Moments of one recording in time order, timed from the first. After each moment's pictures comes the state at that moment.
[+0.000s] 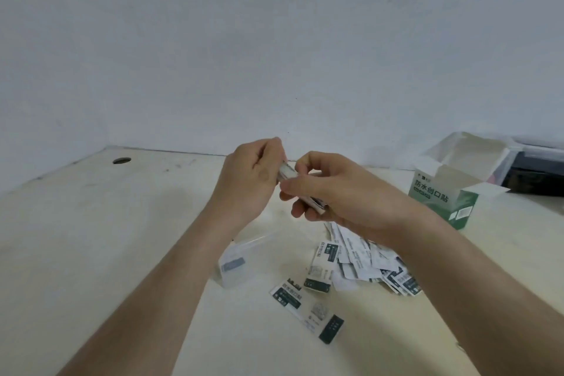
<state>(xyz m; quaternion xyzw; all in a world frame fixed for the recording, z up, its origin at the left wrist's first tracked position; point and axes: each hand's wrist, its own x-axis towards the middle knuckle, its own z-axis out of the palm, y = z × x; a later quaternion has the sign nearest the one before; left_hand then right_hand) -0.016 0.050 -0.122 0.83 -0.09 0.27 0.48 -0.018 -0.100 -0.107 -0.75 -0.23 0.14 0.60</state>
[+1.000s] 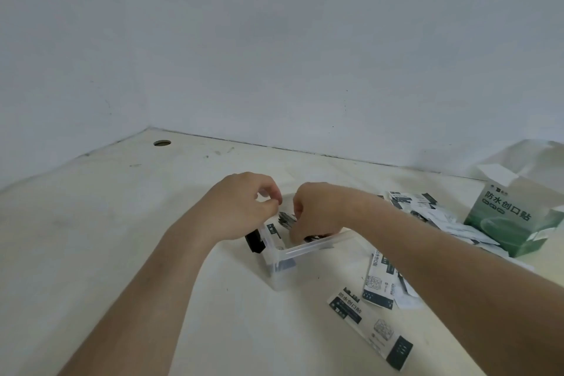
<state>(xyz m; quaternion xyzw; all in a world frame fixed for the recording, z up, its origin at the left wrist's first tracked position) -0.014 0.148 -0.157 0.96 -0.01 0.09 0.27 0.041 0.003 -0.142 -0.95 -0.25 0.16 0.06</state>
